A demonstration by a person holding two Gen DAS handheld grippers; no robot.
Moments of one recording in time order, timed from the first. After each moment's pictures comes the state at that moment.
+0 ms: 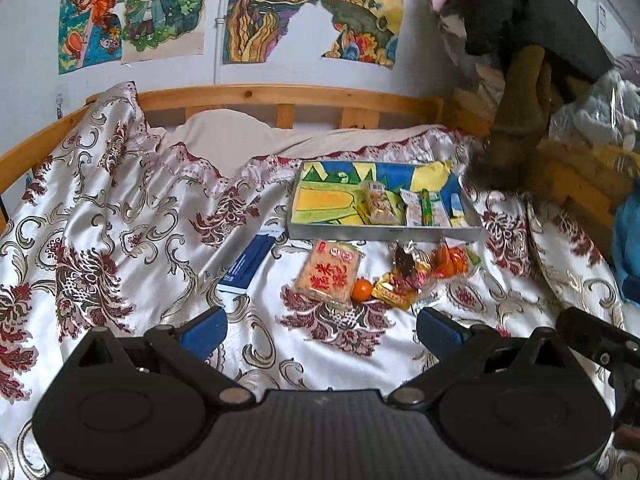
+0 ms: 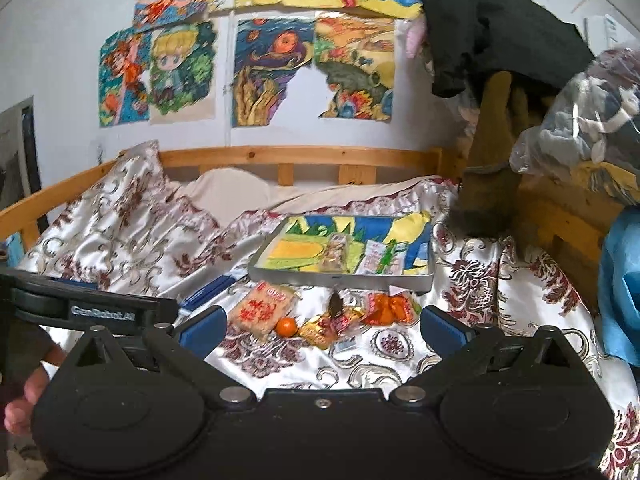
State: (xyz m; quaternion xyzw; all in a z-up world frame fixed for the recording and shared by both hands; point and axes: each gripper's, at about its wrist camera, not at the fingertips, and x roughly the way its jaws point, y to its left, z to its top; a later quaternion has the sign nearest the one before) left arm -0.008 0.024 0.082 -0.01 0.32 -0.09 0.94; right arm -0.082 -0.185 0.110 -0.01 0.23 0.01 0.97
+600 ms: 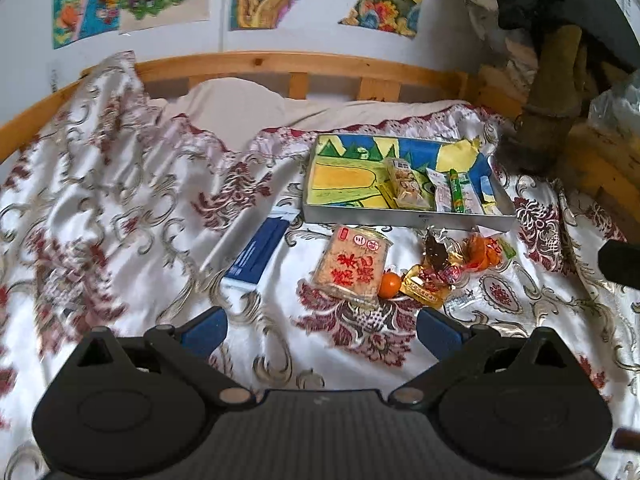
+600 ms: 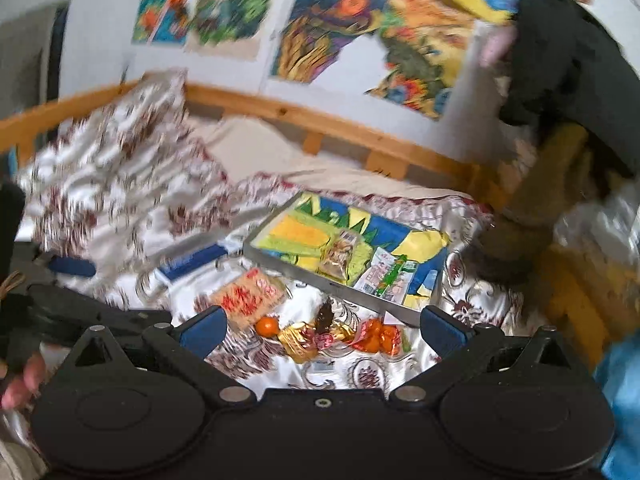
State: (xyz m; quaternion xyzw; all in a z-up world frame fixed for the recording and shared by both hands) left arm 0.061 0.032 0.053 -0.01 0.36 -0.08 0.93; right arm 0.014 -0.162 0.145 -0.17 0.30 0.05 0.94
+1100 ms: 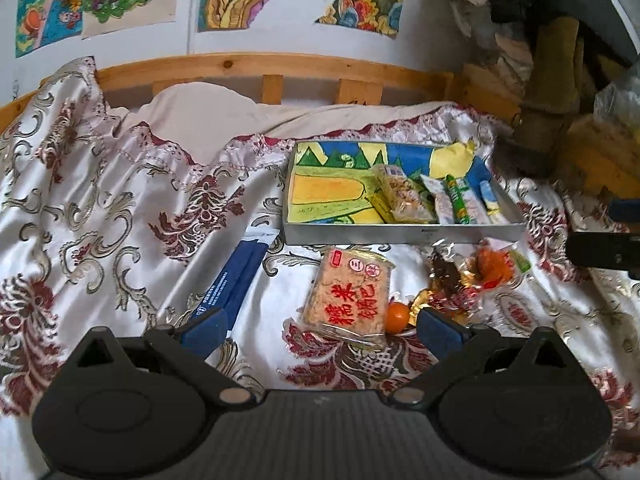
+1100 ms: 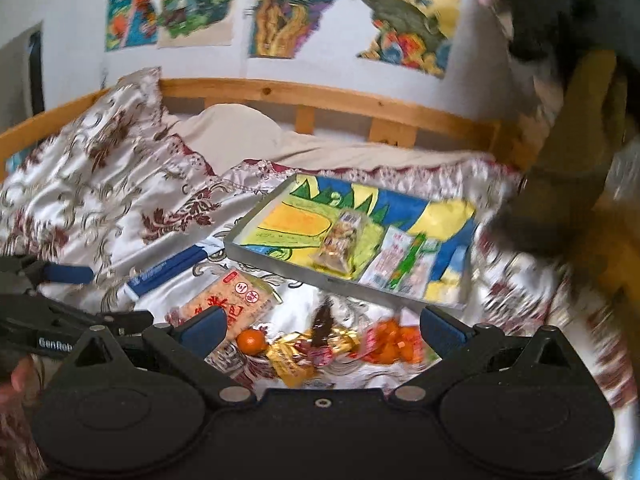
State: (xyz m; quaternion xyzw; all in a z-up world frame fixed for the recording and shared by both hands) left arm 0.121 0.027 0.009 -0.01 0.34 -0.12 0.93; right arm 0.106 -0.216 0.080 -0.07 0.31 0.07 0.94
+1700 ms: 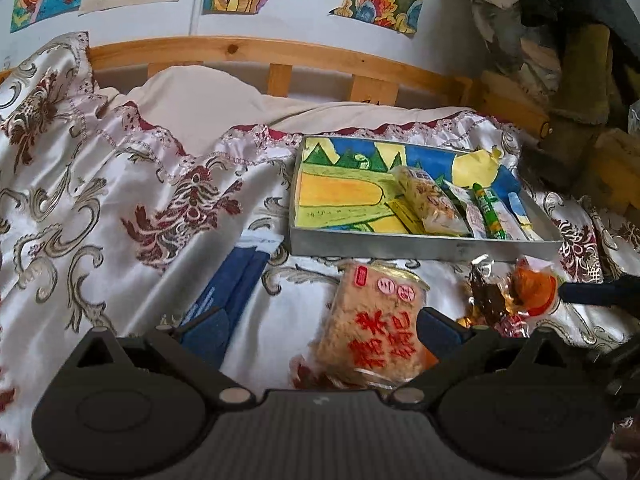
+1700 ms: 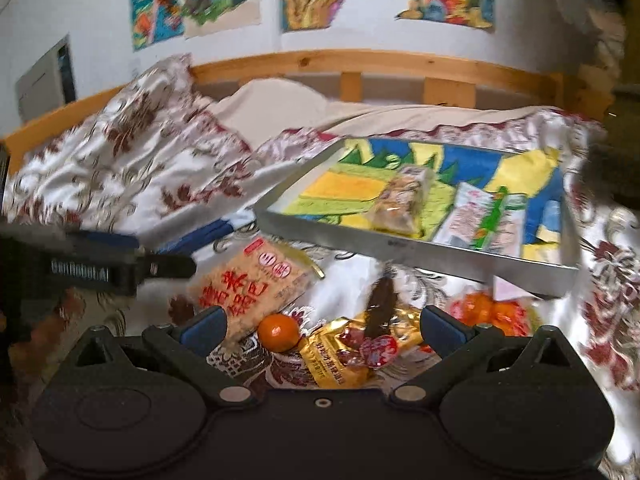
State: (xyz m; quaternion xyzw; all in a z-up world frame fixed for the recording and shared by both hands) left arm 0.179 0.035 -0.038 -0.04 0.32 -0.13 0.94; right arm 0.157 -0.214 -0.021 -0.03 0.32 0.17 0.93
